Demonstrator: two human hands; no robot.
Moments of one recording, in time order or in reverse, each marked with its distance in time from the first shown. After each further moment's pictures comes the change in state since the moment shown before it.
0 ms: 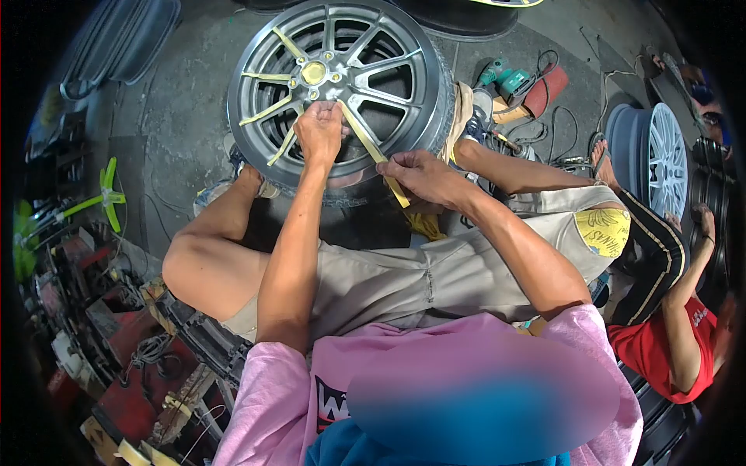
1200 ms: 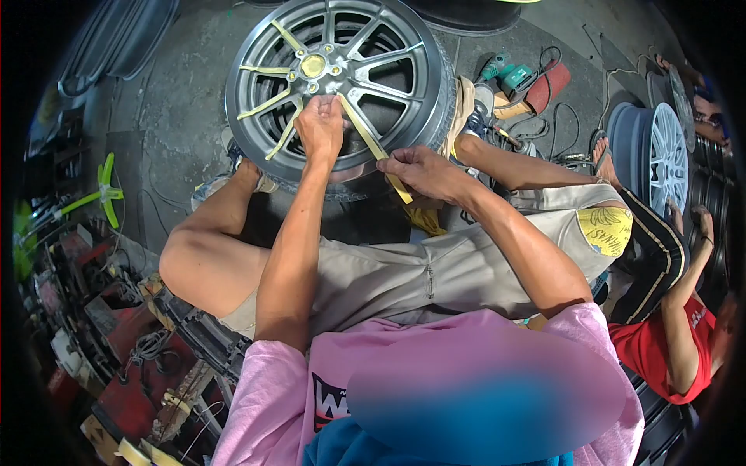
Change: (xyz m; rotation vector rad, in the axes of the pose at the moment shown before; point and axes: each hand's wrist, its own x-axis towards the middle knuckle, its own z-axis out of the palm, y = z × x) left_hand -0.002 -0.005 0.005 0.005 0.047 0.093; right_hand 0.005 0.005 -0.001 0.002 -0.039 -0.010
